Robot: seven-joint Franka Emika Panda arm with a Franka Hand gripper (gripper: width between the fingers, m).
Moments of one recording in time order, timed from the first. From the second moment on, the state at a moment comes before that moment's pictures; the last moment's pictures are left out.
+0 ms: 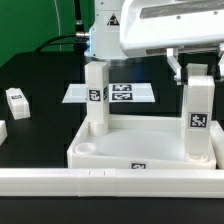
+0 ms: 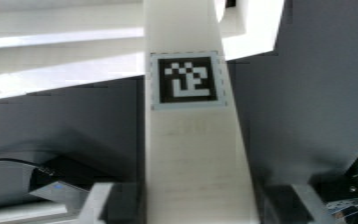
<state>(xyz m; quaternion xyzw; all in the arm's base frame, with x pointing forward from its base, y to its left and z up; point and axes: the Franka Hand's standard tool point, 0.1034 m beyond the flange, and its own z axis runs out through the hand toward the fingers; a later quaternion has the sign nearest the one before) 0.644 0.082 0.135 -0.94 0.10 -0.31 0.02</state>
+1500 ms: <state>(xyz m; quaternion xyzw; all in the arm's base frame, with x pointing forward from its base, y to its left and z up) 0.650 0.074 0.152 -0.96 0.09 -0.25 0.03</state>
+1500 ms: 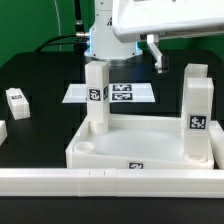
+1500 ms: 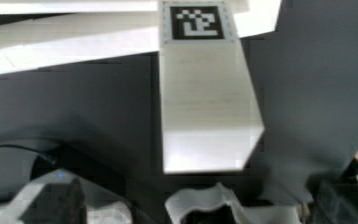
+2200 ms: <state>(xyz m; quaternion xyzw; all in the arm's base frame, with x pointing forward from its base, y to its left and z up) 0.660 0.076 0.146 -0.99 0.09 -0.03 0.06</state>
